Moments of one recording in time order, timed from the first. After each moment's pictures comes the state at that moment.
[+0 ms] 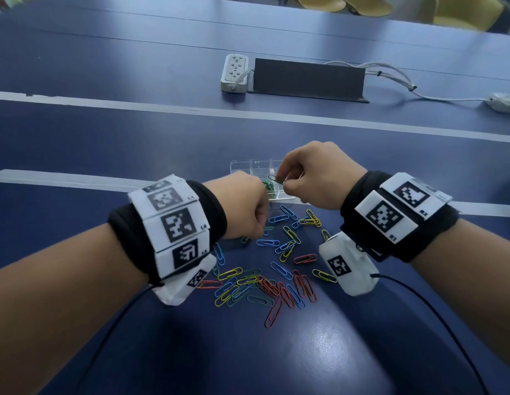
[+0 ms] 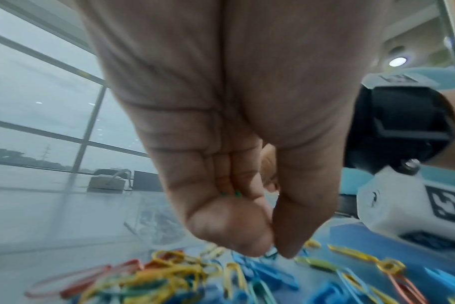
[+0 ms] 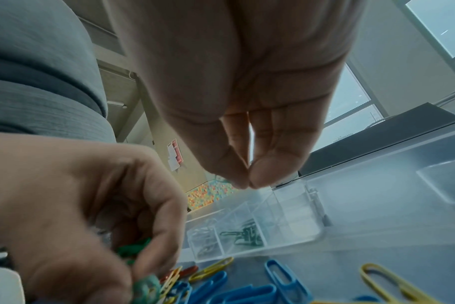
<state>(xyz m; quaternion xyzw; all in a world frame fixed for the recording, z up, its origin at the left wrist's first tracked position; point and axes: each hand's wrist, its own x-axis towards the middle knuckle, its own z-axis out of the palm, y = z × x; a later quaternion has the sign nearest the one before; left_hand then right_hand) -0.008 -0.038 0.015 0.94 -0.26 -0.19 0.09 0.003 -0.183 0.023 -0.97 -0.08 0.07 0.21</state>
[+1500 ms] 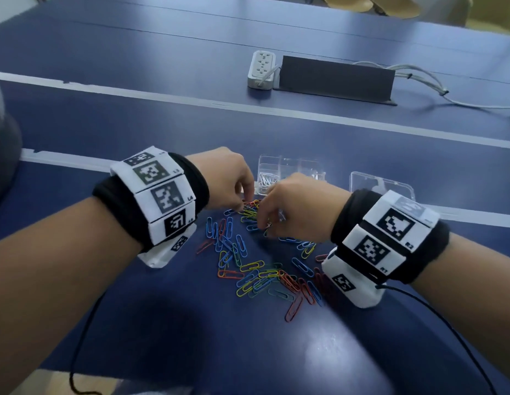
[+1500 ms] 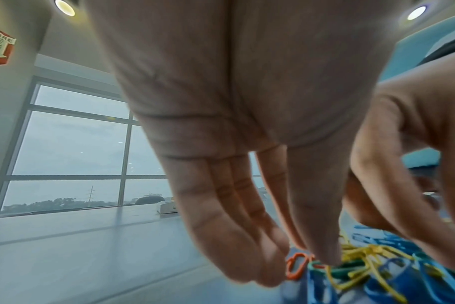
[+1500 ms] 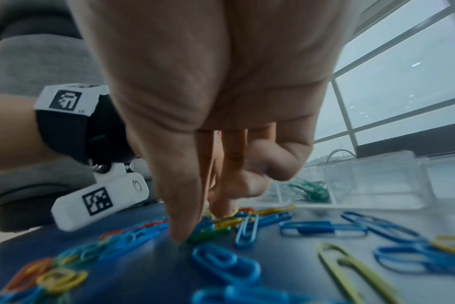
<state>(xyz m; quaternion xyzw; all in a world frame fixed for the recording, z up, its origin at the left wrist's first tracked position) 0.017 0.014 0.010 0.96 -0.23 -0.17 0.07 -0.014 -0.139 0.007 -0.93 -0.30 0.19 0.07</state>
